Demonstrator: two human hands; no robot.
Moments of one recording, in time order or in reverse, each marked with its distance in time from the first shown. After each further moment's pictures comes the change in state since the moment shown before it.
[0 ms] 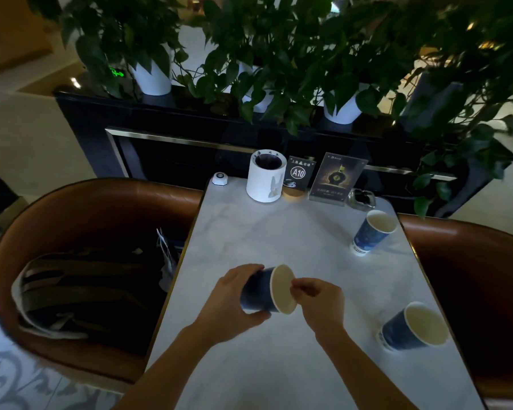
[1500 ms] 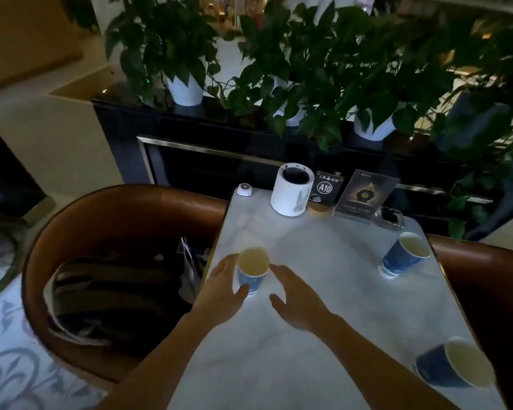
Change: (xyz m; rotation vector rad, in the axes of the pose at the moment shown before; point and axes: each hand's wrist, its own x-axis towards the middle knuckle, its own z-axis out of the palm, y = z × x) left_hand 0.035 -0.062 -0.051 0.173 0.050 -0.297; right_hand 0.030 -0.038 0.082 -0.746 -0.560 -0.474
